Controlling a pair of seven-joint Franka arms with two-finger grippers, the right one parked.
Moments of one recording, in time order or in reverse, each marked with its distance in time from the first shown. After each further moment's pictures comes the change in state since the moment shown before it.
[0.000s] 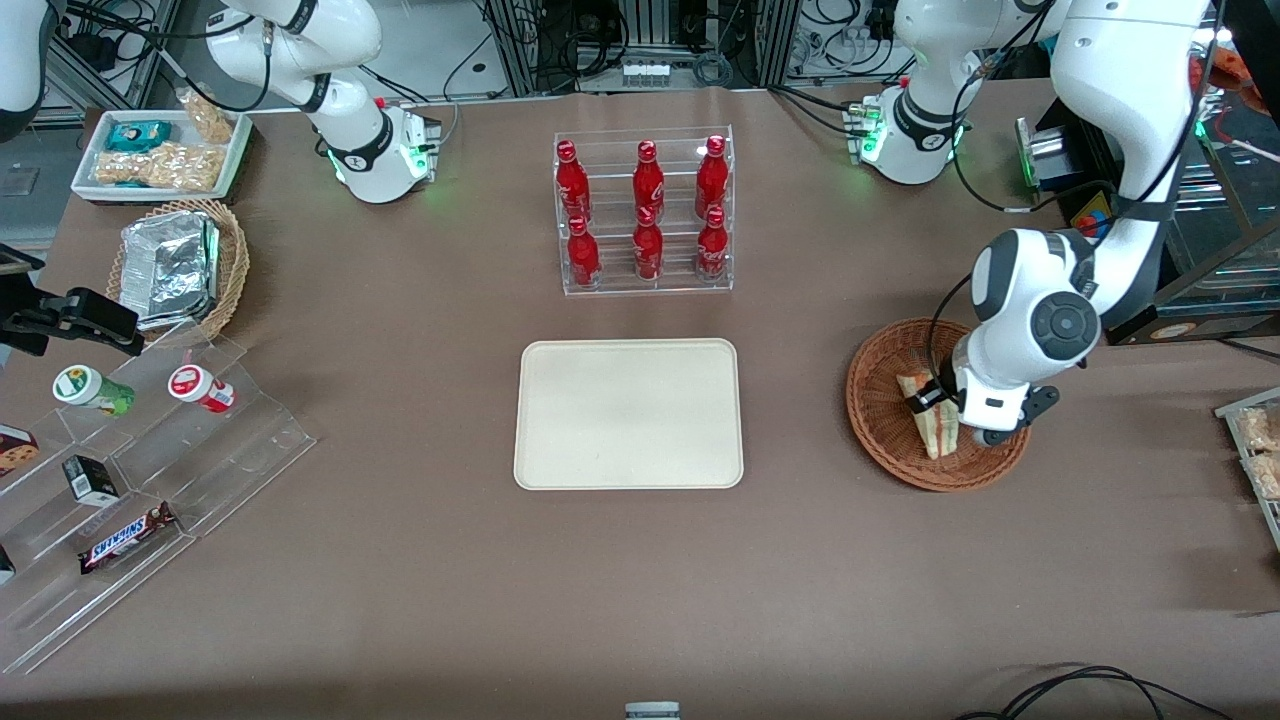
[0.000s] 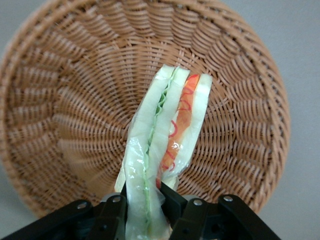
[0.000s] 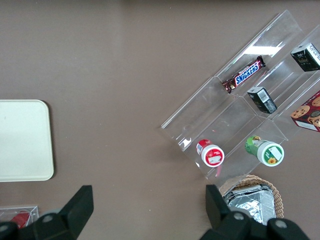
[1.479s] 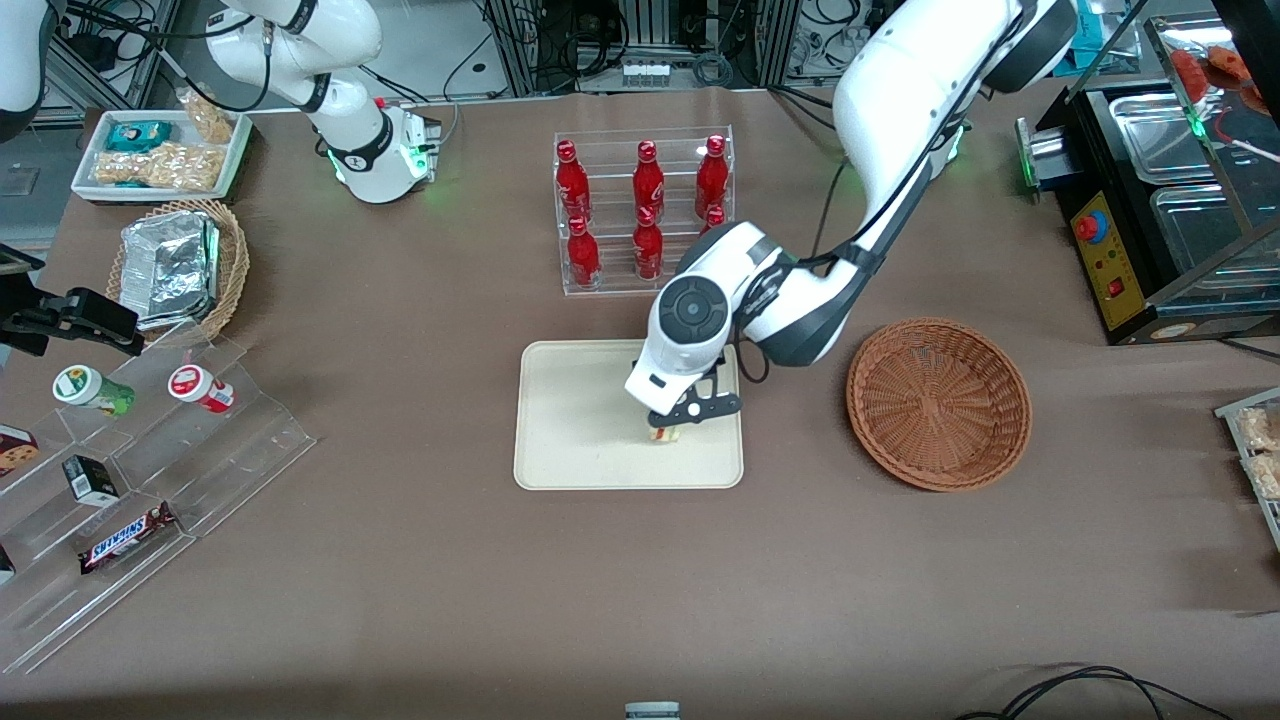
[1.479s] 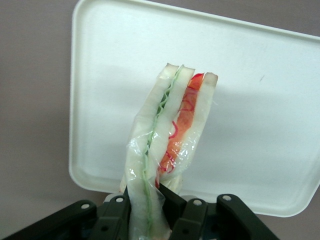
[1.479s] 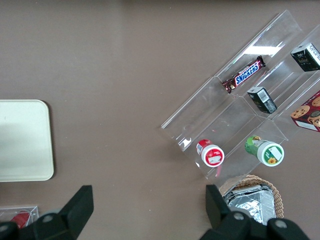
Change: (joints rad) arm -0.522 0.436 -0.135 0.716 0.012 -0.253 -0.184
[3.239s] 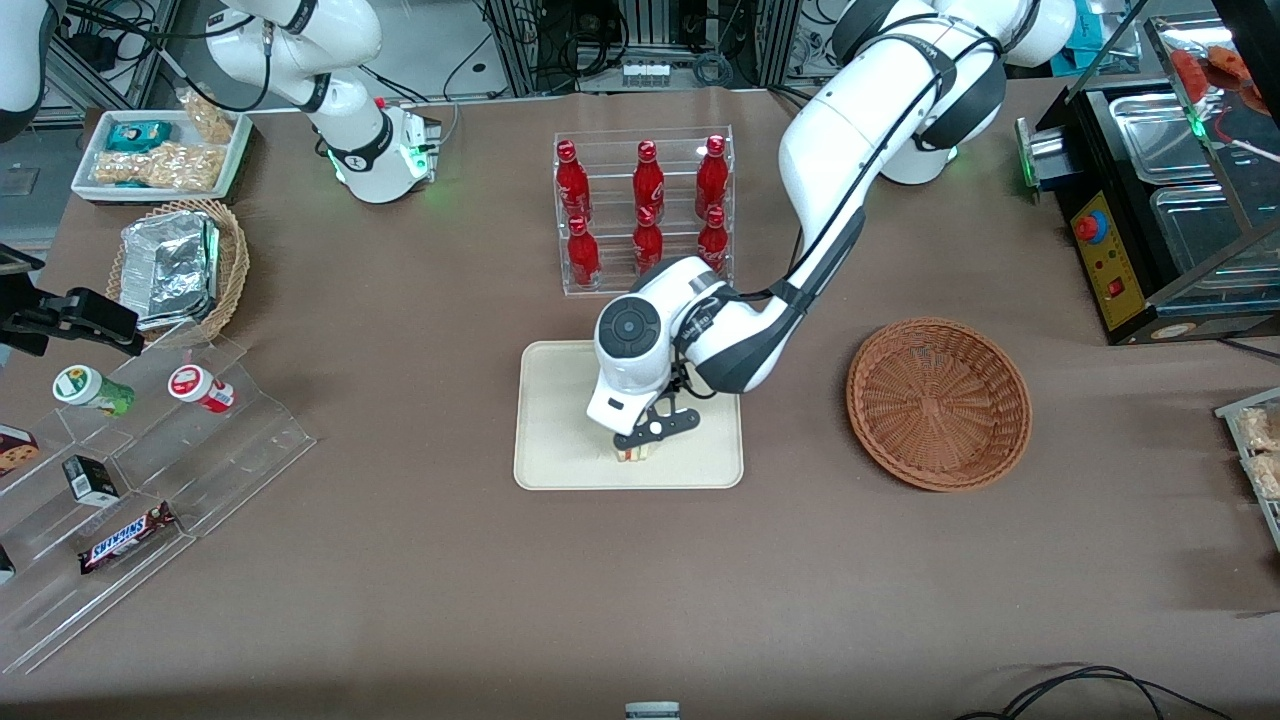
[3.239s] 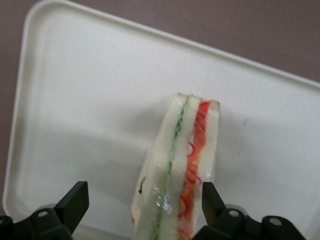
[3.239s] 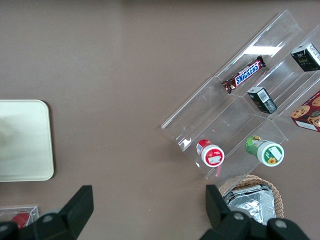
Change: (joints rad) arm -0.101 0.204 0.035 0.235 0.149 0.010 -0.223
